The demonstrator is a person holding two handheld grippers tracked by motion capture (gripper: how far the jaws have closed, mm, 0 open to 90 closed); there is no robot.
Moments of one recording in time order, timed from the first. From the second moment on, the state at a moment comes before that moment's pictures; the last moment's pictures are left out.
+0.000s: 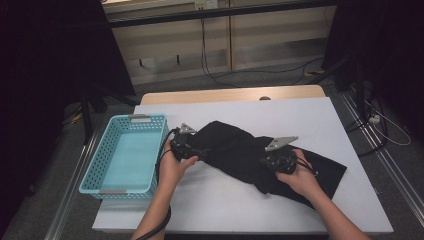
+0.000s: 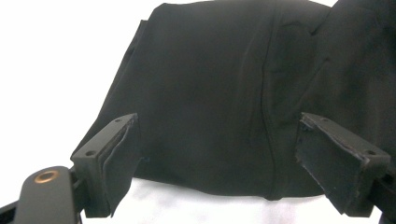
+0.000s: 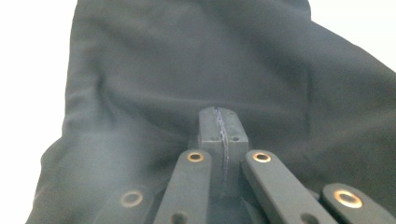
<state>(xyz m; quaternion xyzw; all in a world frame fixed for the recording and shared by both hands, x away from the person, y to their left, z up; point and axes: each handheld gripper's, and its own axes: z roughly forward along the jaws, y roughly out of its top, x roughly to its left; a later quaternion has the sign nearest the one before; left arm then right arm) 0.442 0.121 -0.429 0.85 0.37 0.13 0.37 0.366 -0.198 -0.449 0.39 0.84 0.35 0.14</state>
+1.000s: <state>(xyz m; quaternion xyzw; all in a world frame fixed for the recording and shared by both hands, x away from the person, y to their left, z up) 0.441 0.120 -0.426 0.84 0.37 0.12 0.37 0.316 -0.223 -0.433 0.40 0.82 0.37 0.15</state>
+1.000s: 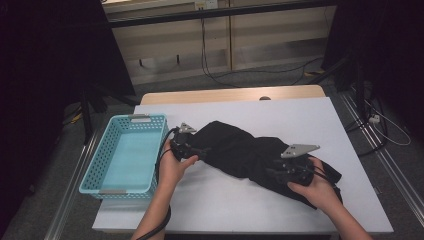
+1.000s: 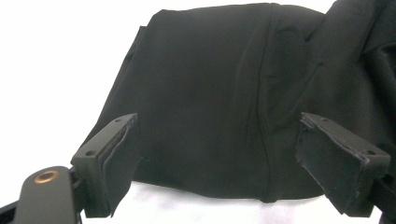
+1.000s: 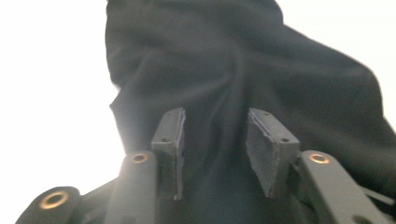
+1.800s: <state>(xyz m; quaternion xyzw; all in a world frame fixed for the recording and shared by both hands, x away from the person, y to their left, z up) 0.437 0.119 -0.428 0.85 0.36 0.12 0.37 0.244 -0.255 -0.442 0.38 0.85 0.32 0.16</state>
